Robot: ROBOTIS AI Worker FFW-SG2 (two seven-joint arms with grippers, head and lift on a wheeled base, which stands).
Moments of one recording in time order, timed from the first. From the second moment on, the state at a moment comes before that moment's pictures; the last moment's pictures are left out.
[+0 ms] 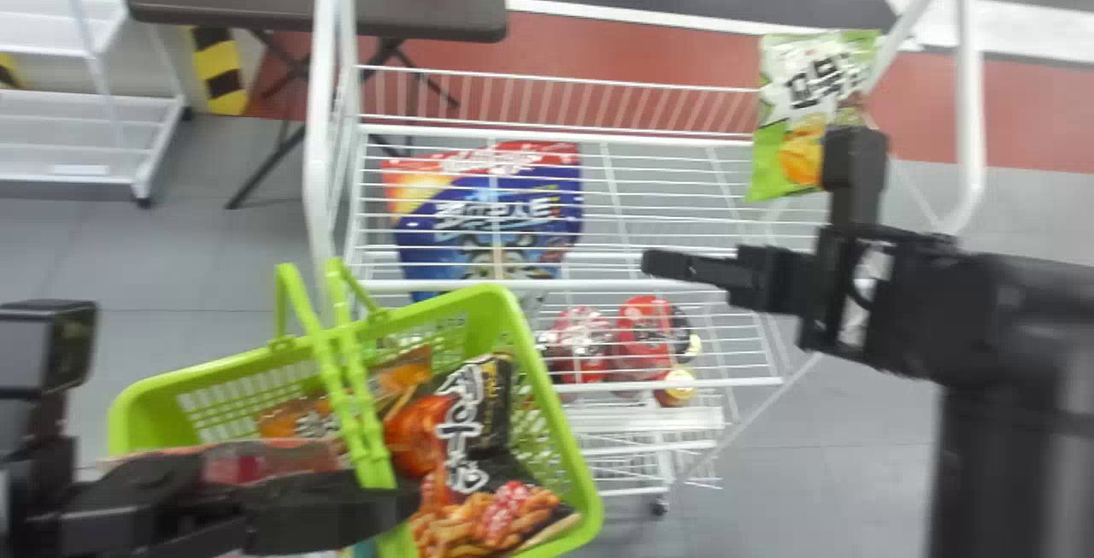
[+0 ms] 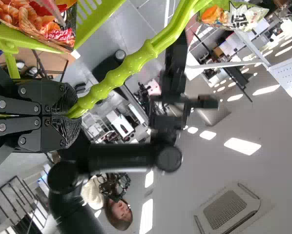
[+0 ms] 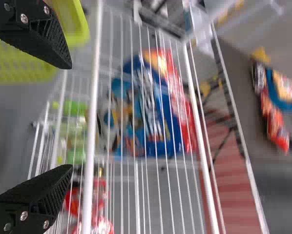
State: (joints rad) left arm 0.36 0.10 0.14 -2.20 0.16 1.18 -1.57; right arm -0.09 -0.13 -0.23 -1.99 -0.12 1.32 0.43
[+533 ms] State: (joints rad) left arm 0.37 0.10 0.15 -2.17 0.16 1.15 -1.57; right arm -0.42 -0.14 -0.31 -1.36 0.10 0.75 0.40
